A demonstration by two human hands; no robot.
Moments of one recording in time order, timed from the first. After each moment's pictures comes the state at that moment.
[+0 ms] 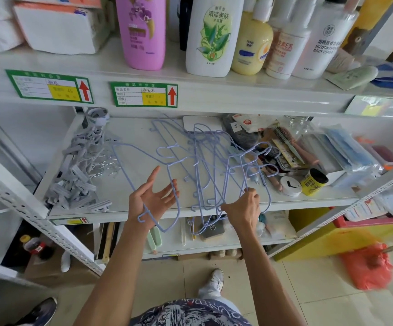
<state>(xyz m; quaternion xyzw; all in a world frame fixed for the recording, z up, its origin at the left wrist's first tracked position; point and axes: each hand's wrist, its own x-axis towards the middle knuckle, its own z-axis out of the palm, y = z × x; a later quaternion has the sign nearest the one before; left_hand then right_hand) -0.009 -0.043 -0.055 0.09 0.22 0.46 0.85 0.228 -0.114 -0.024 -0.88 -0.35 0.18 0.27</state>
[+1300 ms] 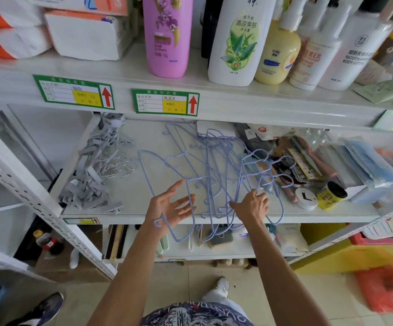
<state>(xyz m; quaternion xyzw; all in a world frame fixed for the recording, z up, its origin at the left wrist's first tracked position) -0.001 -0.040 -0.066 0.12 0.29 0.41 0.86 0.250 -0.055 -0.060 -0.90 -0.41 0.13 0.10</state>
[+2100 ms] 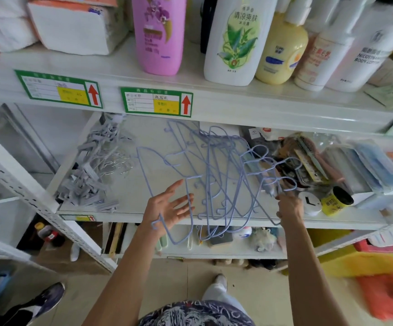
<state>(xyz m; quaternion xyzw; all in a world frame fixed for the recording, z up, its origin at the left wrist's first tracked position) 0.006 -0.036 -0.072 0.15 0.28 0.42 0.85 0.368 -0.049 -0.060 -0.85 -0.20 0.27 0.39</state>
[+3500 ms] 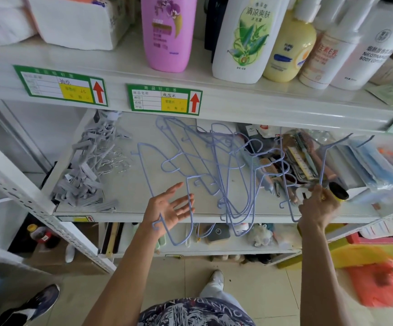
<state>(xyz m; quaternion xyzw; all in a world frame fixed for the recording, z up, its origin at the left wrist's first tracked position) 0.002 -0.034 -0.079 0.11 0.31 0.41 0.85 0.369 -0.094 -0.010 -0.76 -0.17 0.11 0.61</state>
